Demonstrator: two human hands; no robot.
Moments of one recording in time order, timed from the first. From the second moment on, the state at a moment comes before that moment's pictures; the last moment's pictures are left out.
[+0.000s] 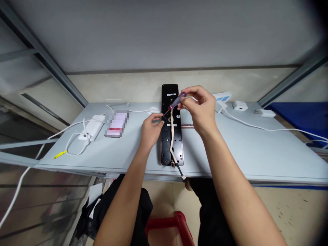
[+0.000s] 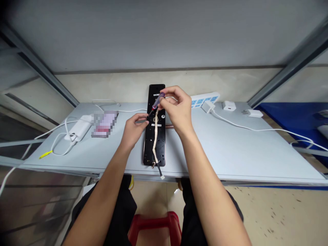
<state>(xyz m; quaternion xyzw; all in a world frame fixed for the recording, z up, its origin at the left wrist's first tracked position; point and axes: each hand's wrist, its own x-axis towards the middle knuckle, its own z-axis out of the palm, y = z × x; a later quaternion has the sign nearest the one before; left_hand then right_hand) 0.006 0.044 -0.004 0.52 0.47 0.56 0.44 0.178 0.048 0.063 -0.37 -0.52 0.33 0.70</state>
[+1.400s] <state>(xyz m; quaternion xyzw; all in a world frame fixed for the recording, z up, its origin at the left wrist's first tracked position) 0.005 0.043 -0.003 0.57 0.49 0.51 0.42 0.186 0.068 0.038 -0.37 -0.49 0.31 0.73</state>
